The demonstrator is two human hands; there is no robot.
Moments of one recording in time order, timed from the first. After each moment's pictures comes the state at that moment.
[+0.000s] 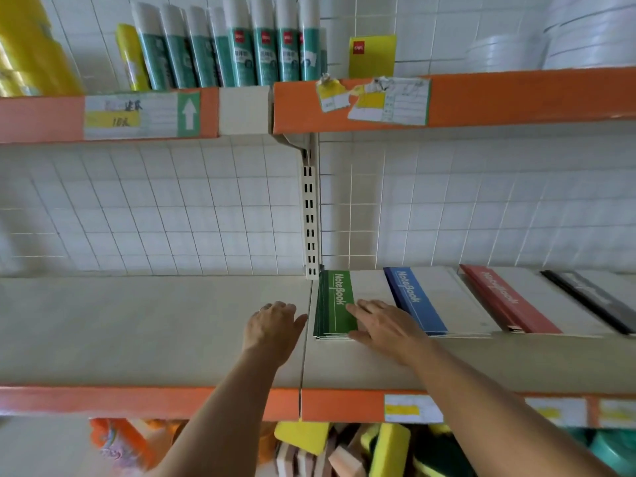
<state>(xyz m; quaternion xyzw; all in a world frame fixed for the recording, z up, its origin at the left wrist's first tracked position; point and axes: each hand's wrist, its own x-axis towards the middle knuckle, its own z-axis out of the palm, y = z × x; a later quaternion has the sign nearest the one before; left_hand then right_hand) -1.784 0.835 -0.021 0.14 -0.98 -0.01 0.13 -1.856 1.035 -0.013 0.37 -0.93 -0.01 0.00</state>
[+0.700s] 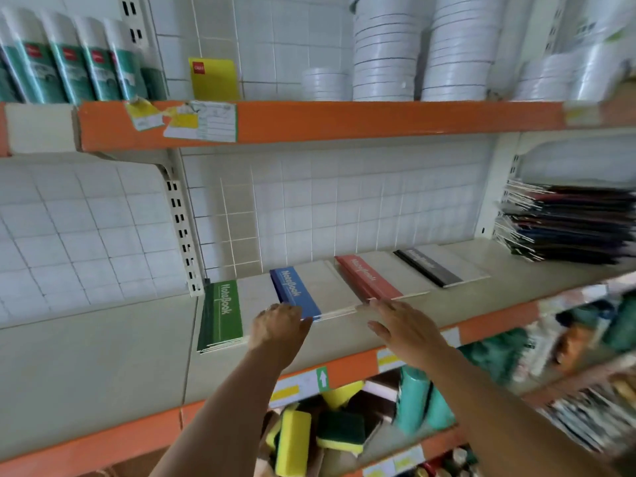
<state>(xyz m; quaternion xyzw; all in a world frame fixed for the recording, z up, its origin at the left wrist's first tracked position) -1.810 1.009 -0.008 -0.06 -0.99 -0.01 0.11 -1.805 1.237 -0.012 0.12 -0.99 0.05 0.08</state>
